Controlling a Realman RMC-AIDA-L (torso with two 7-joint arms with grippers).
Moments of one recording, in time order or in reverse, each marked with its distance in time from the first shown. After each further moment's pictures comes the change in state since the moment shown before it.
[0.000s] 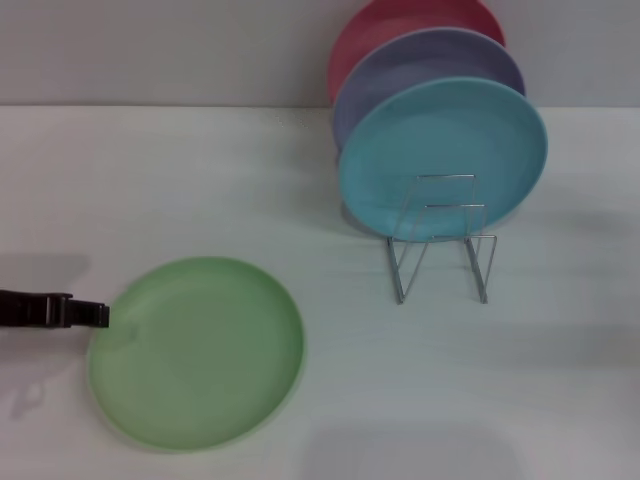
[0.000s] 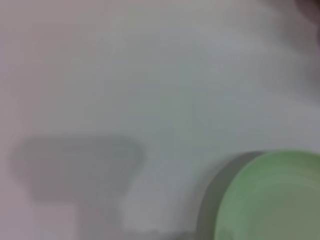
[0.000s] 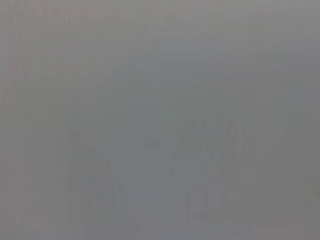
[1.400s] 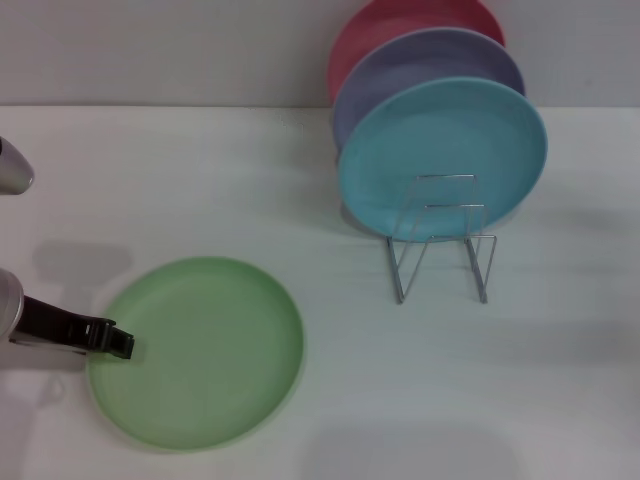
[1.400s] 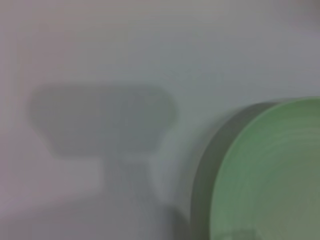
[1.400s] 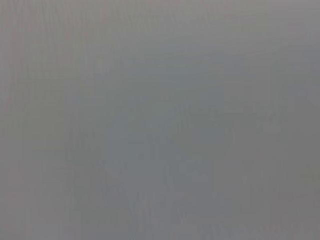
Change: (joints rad) left arm -0.153 -0.004 0.077 0.196 0.108 -0.013 0.001; right arm 0.006 -0.002 0.001 0.000 0.000 0.010 0.000
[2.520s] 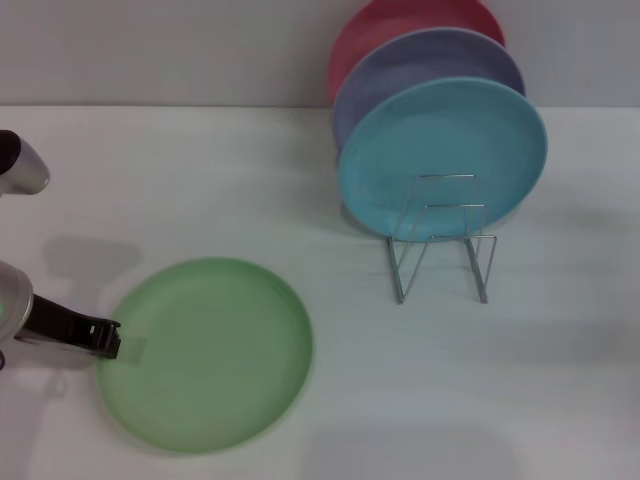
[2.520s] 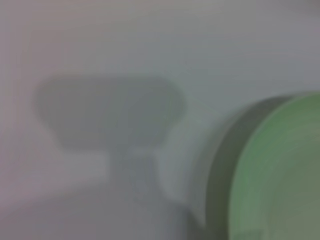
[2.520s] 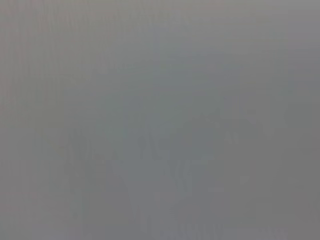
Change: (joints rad) left arm -0.040 0.003 0.011 0.046 0.024 0.000 0.008; right arm 0.002 -0.001 0.000 0.000 0.000 -0.005 0.000
